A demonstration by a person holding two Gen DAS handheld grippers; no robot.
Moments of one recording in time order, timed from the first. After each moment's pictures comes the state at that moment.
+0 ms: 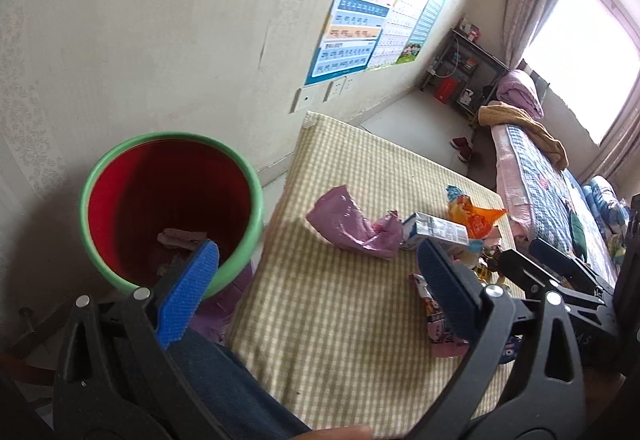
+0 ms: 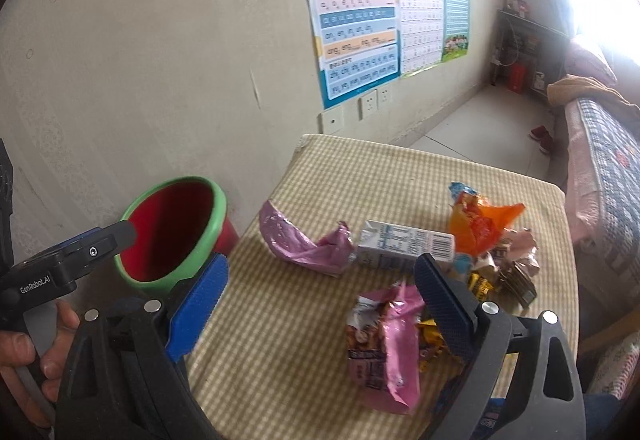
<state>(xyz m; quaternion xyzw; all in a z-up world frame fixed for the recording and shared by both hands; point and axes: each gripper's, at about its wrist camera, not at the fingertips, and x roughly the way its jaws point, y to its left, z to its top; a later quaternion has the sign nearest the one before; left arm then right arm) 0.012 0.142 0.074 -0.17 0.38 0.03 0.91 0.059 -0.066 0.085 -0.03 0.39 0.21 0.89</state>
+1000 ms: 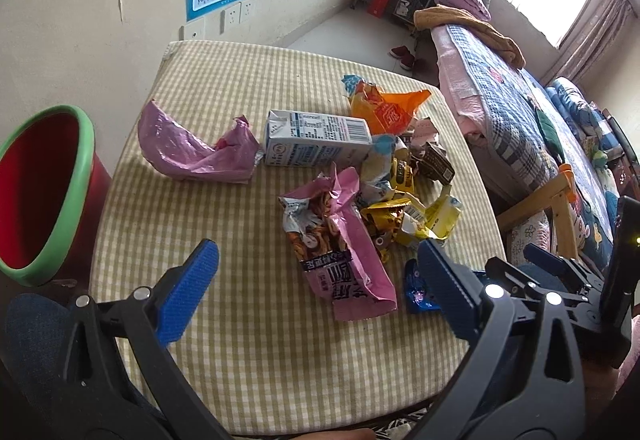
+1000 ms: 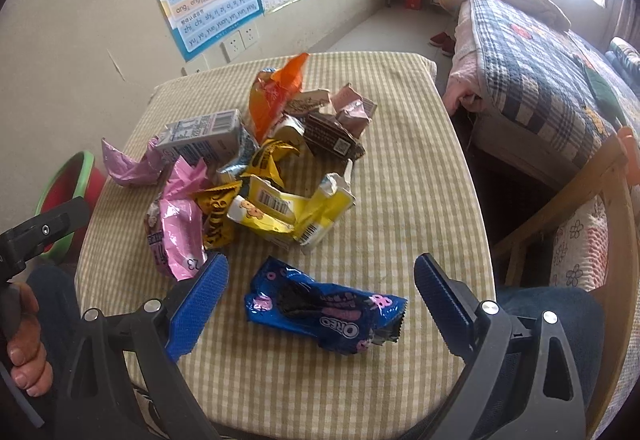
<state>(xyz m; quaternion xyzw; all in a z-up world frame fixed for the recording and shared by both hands) 0.054 -0.016 0.014 -0.10 0.48 -0.09 0.87 0.032 -0.241 0.008 0.03 0.49 0.05 0.87</state>
